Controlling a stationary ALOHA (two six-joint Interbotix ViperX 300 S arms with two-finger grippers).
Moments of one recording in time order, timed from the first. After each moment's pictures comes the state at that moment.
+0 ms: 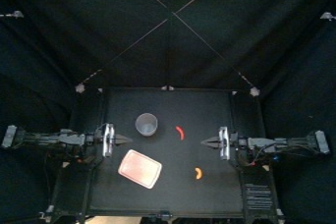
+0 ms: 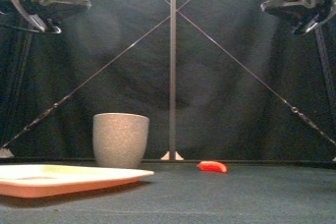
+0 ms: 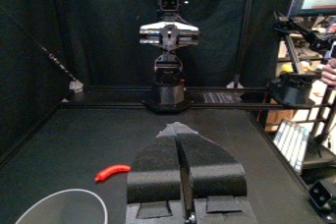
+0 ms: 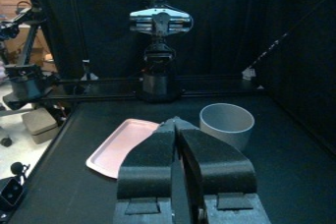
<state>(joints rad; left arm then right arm) 0.00 -0.97 1.19 0.00 -0.29 0.00 0.00 -0.97 1.17 0.00 -0.29 0.00</state>
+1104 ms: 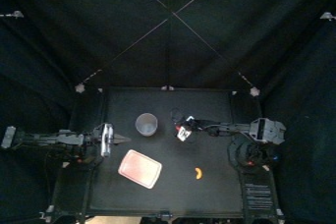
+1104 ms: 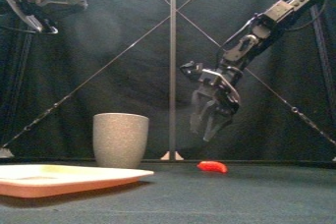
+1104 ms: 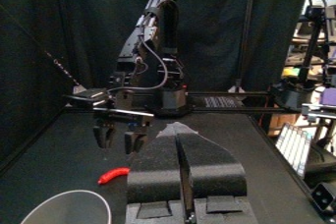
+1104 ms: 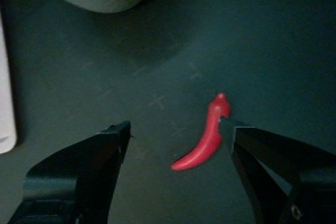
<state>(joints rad) 0.02 -1.01 1.21 0.00 -0.30 0.00 -0.36 0.05 0.55 0.07 0.36 0.23</state>
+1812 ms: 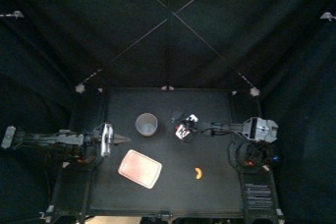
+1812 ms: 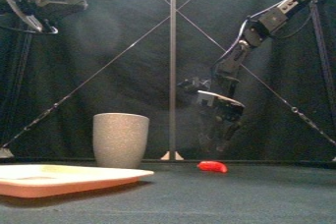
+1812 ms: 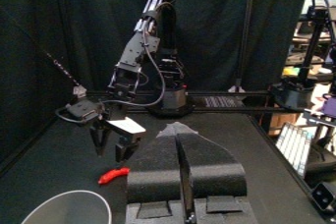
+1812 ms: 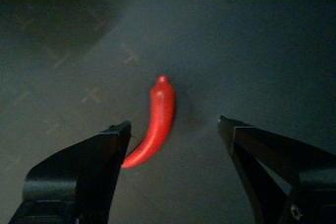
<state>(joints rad) 0.02 -1.01 1.21 0.01 -0.30 0.00 -0.31 0.12 0.49 -0.31 0.58 0.64</state>
